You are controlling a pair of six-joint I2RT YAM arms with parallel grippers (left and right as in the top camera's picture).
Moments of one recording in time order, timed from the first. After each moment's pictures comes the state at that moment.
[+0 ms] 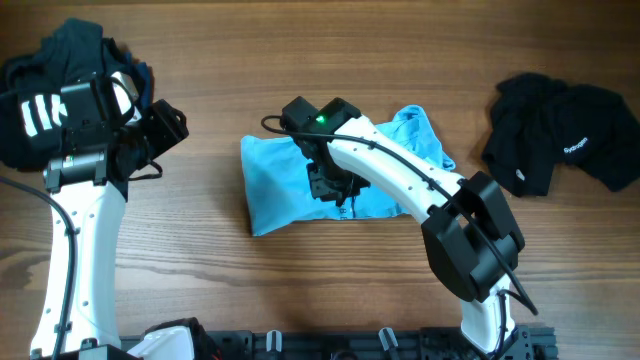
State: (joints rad) left arm 0.18 1.35 1.13 -0.69 0.22 -0.42; right arm 0.73 2.06 1.64 -1.28 0.03 0.54
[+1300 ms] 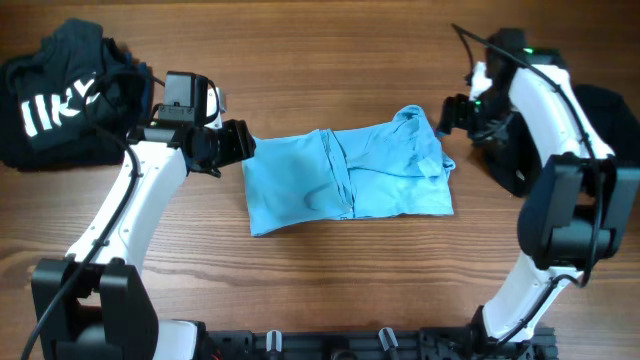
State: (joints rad) left arm -0.10 1.59 1.13 -0.71 0.23 -0.36; right arm -0.07 2.02 1.58 -1.10 -0.17 0.12
